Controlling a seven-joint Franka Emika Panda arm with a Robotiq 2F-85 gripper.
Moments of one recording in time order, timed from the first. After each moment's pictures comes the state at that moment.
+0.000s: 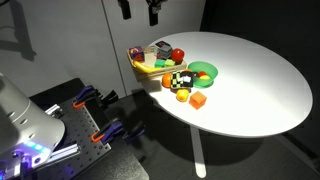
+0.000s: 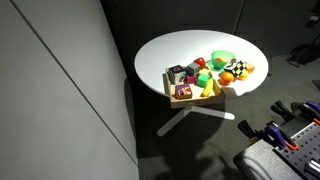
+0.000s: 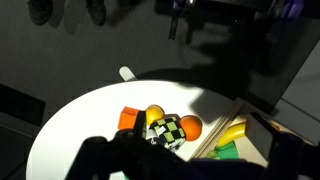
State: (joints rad) arm -0.07 -0.61 -0.16 -2.60 -0.16 1.99 -0.26
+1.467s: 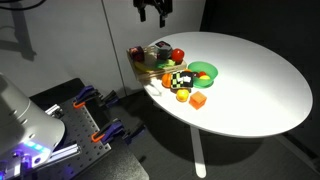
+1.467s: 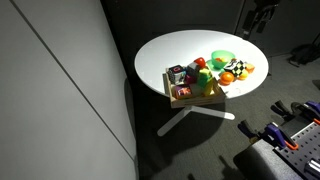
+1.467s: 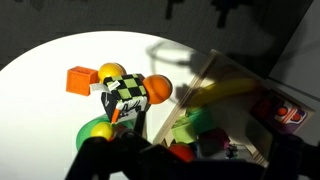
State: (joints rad) arm 0.01 -0.18 0.00 -2.39 -0.02 2.20 -0.10
